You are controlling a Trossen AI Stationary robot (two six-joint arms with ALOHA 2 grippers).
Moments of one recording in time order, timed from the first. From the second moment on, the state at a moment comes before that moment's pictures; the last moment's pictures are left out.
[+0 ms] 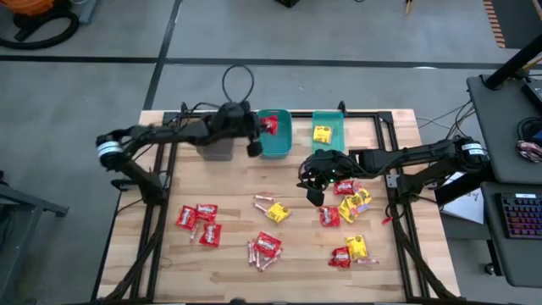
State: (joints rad) left arm 0.48 1.57 0.99 0.14 0.04 0.29; right arm -0.01 1.34 0.91 -0.26 0.00 0.30
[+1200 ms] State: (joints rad) left arm 0.59 1.73 1.19 -0.23 0.40 0.25; right arm -0.01 1.34 0.86 -0.15 0.03 0.40
